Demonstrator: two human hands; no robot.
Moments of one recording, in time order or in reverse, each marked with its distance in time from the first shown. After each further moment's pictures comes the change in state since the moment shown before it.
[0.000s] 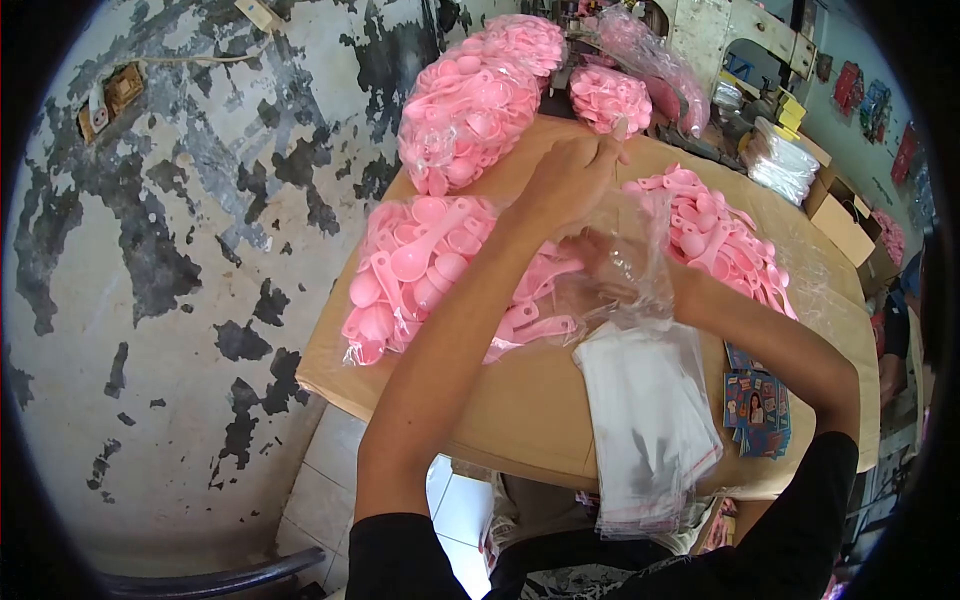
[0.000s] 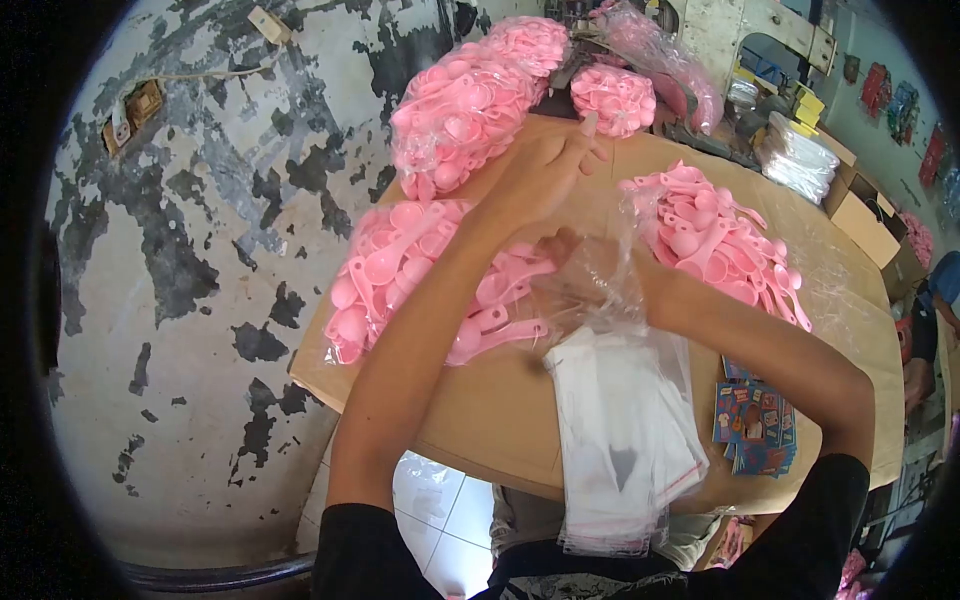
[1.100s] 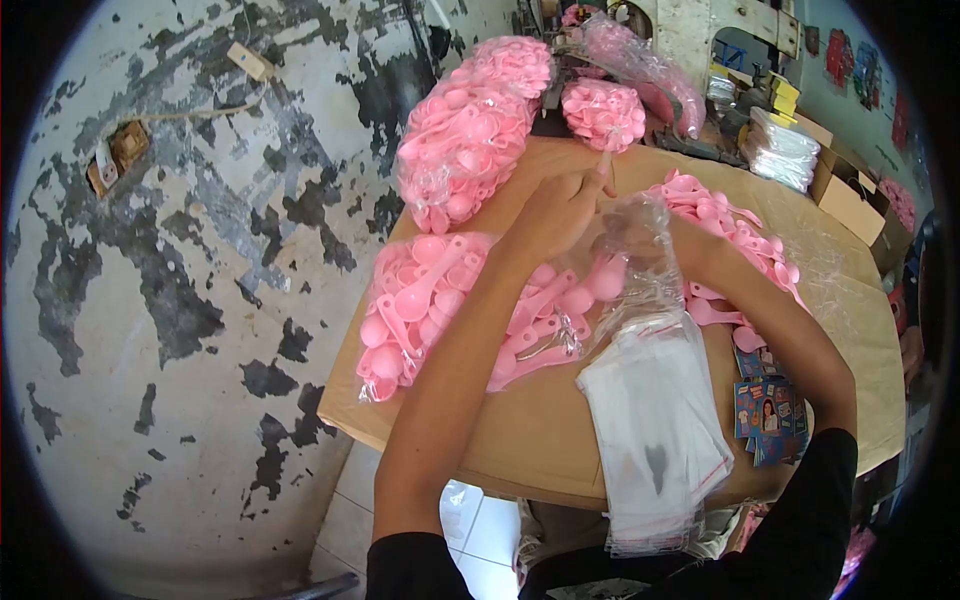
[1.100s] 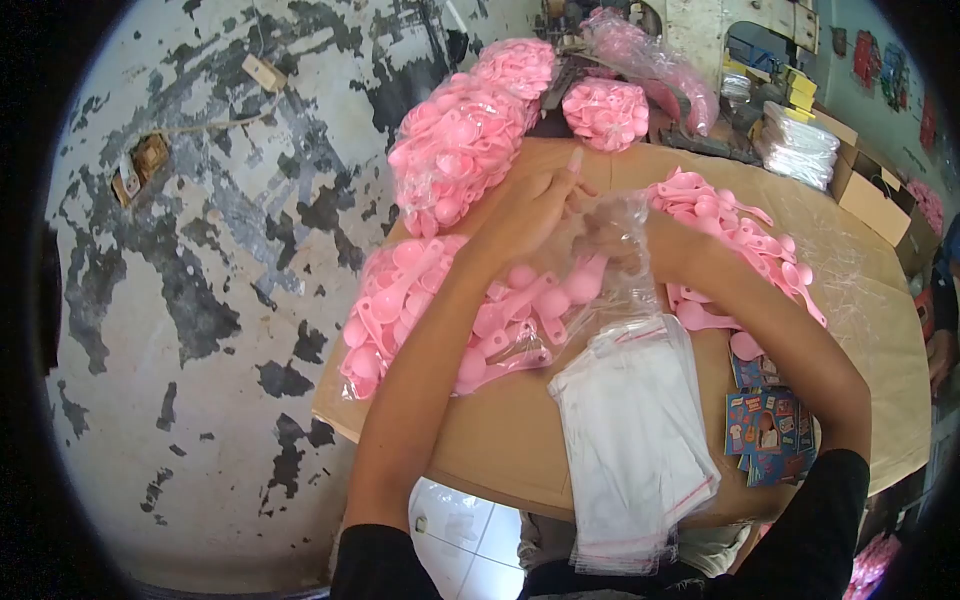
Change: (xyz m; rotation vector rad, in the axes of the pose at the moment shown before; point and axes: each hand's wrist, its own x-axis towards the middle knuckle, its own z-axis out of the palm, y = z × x) left_hand -0.003 -0.001 -0.004 -0.038 -0.143 -0.181; right_hand -0.012 0.087 -0.013 -0.137 0.305 -0.292
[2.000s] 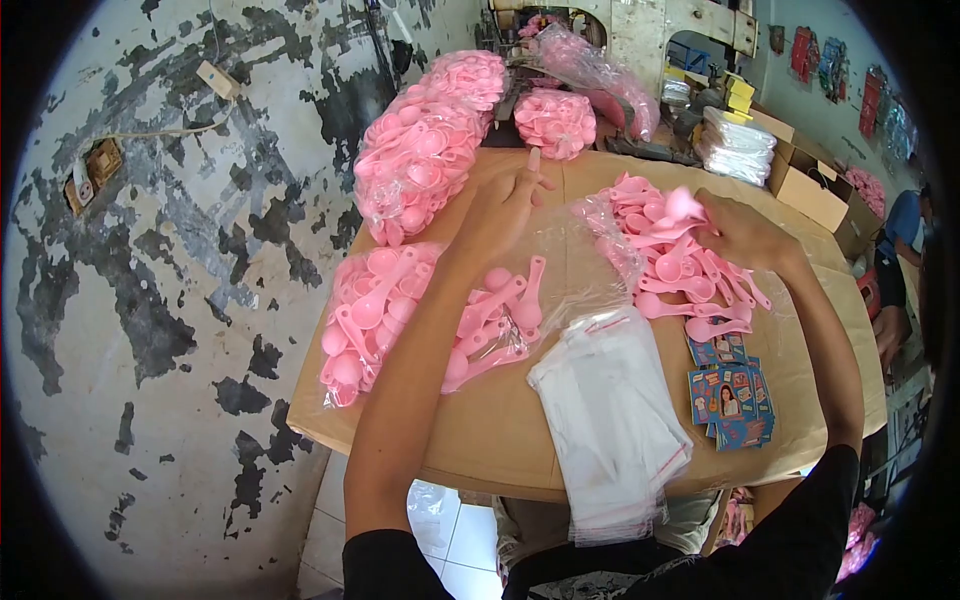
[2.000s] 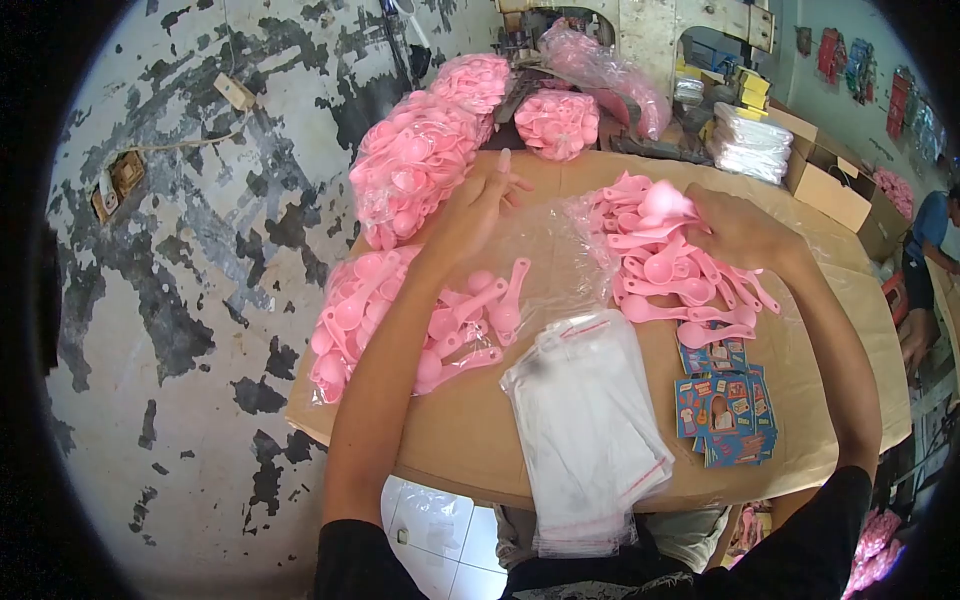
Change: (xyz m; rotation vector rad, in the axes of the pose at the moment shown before) left_hand 0.006 -0.006 0.002 -0.061 0.112 0.038; right_hand -0.096 -0.038 -0.139 -0.066 -0.267 0.875
